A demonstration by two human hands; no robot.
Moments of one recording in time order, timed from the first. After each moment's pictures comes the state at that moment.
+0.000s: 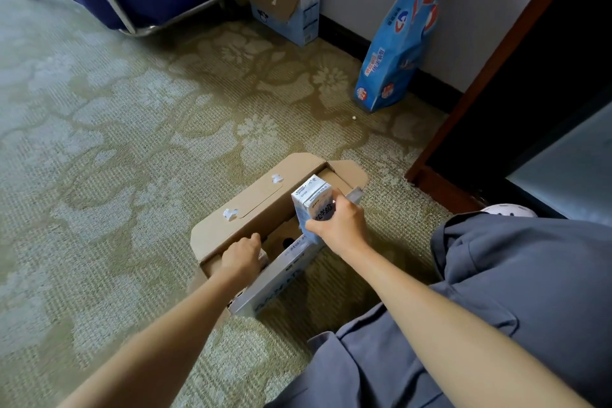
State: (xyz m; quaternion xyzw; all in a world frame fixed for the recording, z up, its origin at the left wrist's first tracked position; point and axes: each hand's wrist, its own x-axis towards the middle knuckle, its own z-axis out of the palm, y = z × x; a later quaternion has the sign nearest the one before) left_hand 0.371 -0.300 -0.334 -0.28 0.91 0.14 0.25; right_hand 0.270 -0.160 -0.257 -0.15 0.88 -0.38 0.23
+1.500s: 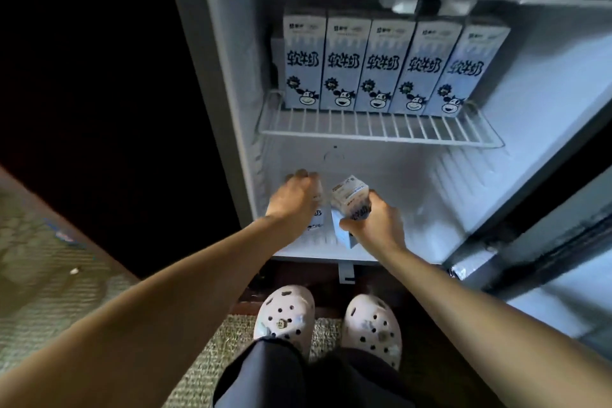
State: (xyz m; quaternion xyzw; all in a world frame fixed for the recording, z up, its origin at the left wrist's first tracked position) left_hand -0.089 0.123 -0.268 0.17 0.96 0.20 0.06; right_hand -0.034 0.250 -0.287 0.21 0.89 -0.40 -0.03
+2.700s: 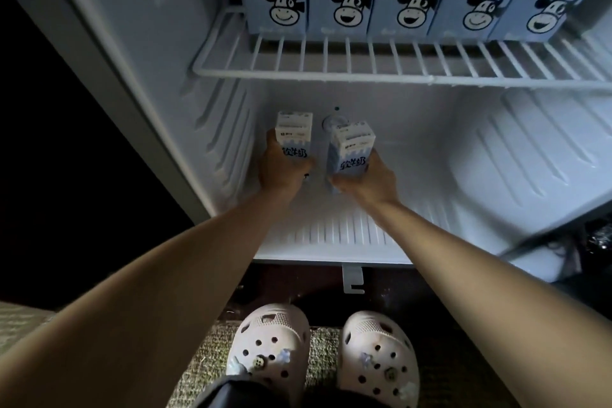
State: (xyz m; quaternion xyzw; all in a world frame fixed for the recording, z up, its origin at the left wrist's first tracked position) left_hand -0.182 0.160 -0.376 -0.09 0.81 0.58 0.04; right_hand -0.134 0.283 -0.381 0.19 0.84 -0.51 -0.05
